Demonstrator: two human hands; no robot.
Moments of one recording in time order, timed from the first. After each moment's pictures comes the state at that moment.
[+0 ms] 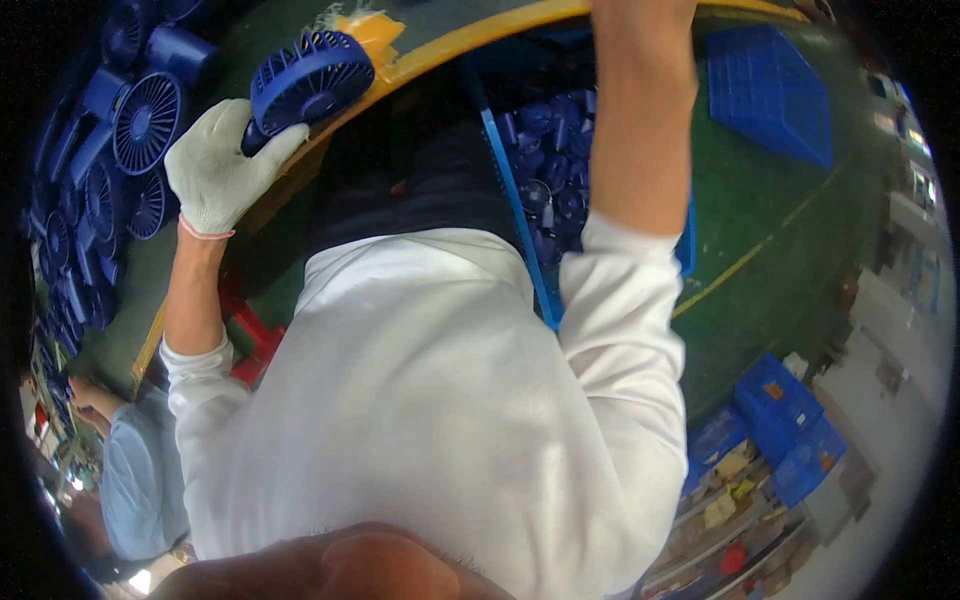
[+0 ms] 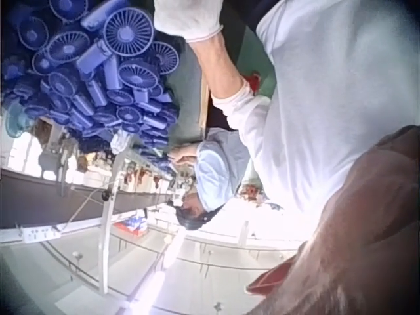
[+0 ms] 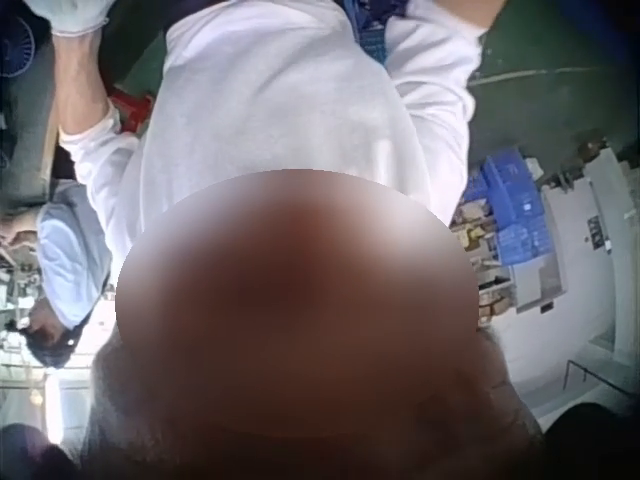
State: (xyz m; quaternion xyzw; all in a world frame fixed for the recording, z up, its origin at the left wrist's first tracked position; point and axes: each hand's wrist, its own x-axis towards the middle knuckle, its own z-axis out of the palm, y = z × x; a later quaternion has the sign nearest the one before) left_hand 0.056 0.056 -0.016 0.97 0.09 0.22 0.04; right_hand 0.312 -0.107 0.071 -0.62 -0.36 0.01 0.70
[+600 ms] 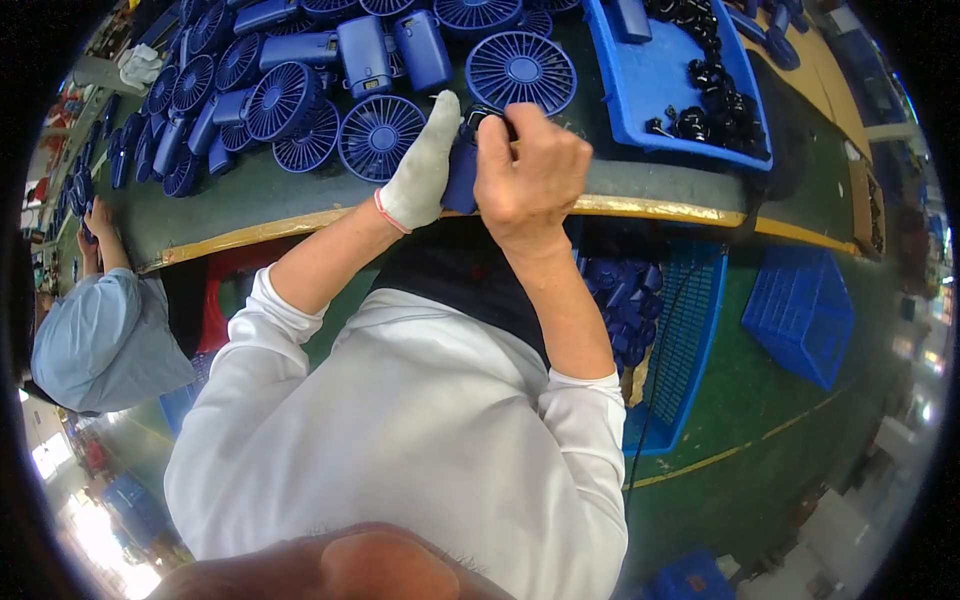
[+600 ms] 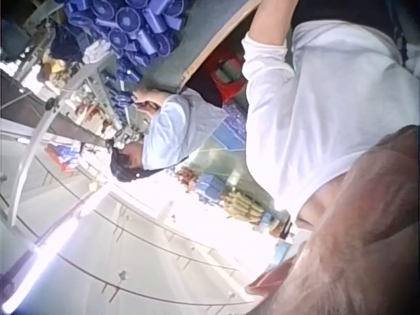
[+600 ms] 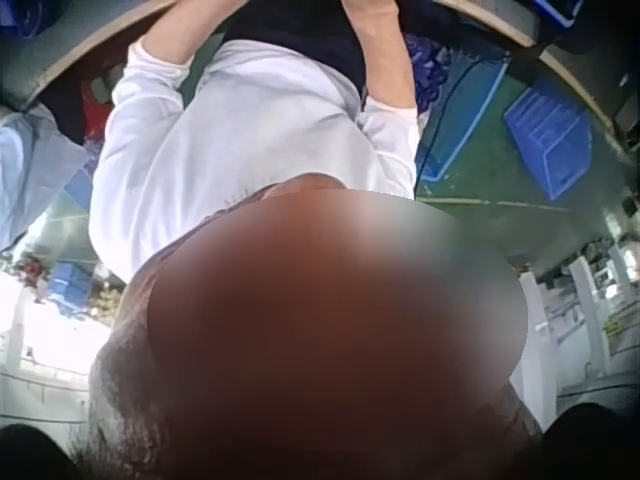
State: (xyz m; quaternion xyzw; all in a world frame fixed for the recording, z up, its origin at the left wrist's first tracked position) left_hand 0.095 0.038 -0.050 0.58 0.19 0.32 0.73; right_hand 0.192 -0.042 -0.027 -0.61 -0.60 -0.38 0.37
